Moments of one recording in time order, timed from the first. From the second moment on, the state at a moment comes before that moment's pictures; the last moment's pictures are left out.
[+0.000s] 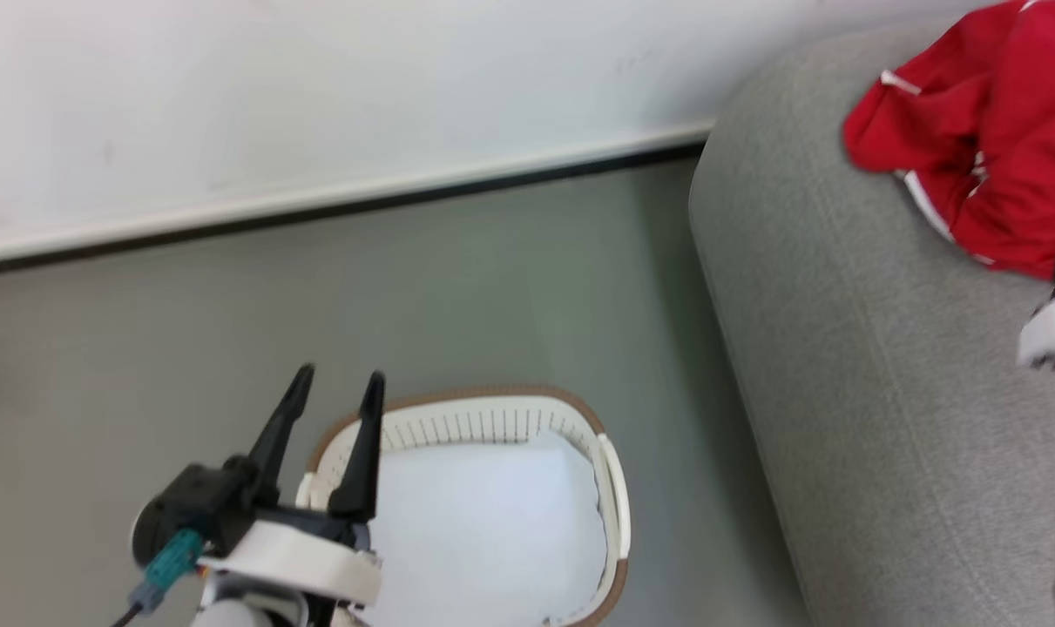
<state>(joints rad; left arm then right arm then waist) -0.22 0.26 -0.33 0.06 -0.39 0.07 -0.26 -0.72 -0.05 -0.42 0.52 -0.26 0.13 -0.26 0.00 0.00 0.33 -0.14</state>
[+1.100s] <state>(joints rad) 0.19 0.06 0.07 0.10 -0.22 -0.06 -0.26 -0.01 -0.05 0.01 0.29 0.10 0.13 -0.26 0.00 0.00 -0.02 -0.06</state>
